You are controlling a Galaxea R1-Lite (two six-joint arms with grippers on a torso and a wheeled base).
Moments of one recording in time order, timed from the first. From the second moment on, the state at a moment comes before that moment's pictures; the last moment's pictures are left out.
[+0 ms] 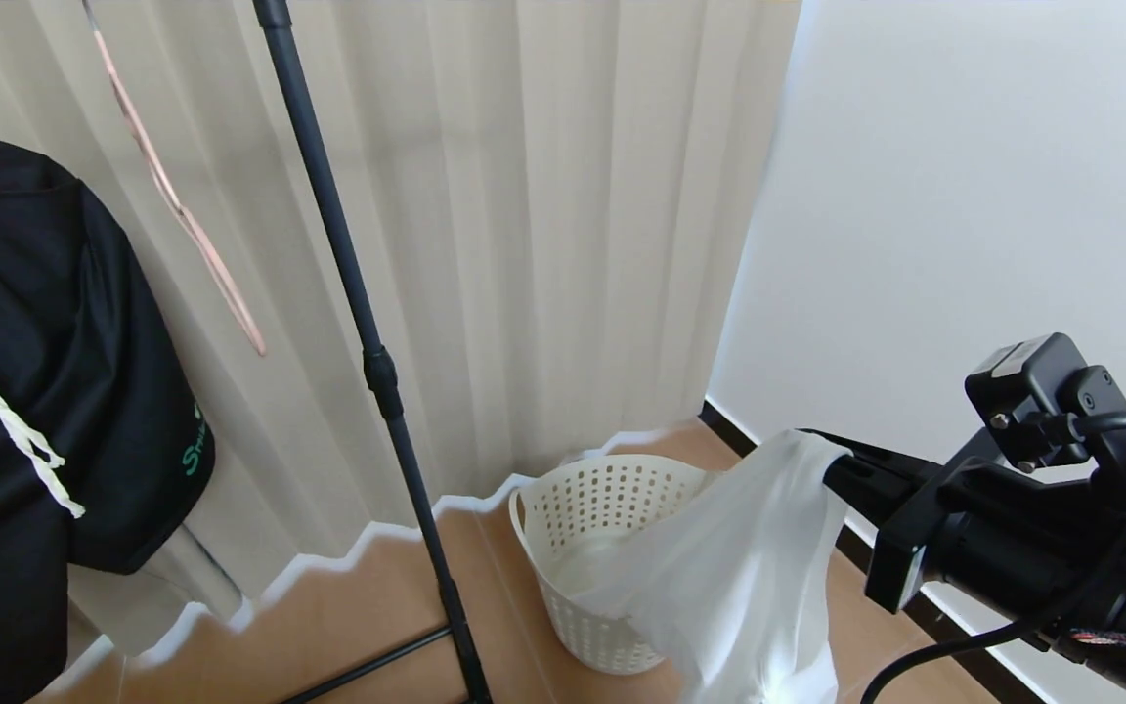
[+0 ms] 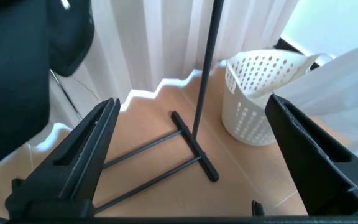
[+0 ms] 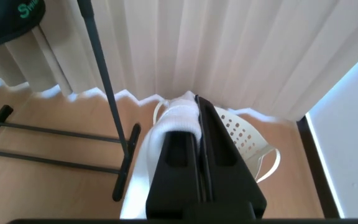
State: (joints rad) left arm -0.11 0.10 -0.03 0.08 0.07 -0.02; right arm 0.73 1.38 -0.43 -0.81 -0.18 -0.06
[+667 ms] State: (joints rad) left arm -0.11 0.10 -0.03 0.08 0.07 -0.02; right arm 0.73 1.38 -0.43 -0.81 -0.18 -0.07
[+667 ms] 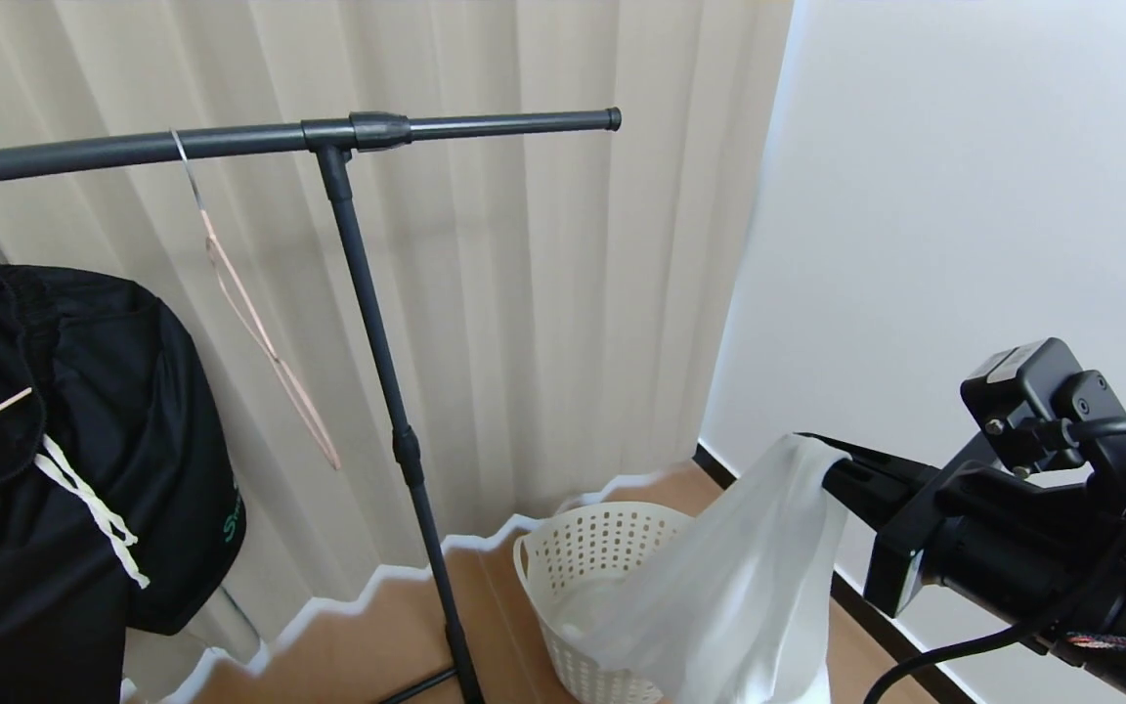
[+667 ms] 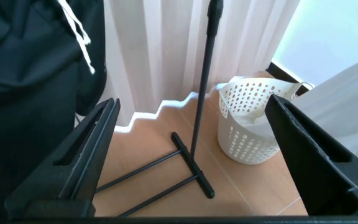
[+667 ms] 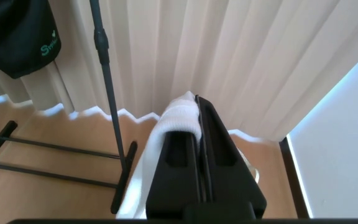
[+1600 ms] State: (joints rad) left arm -0.11 0.10 -0.03 0.08 0.07 -0.02; right arm 0.73 1.38 -0.42 -0.81 -0.18 -0.07
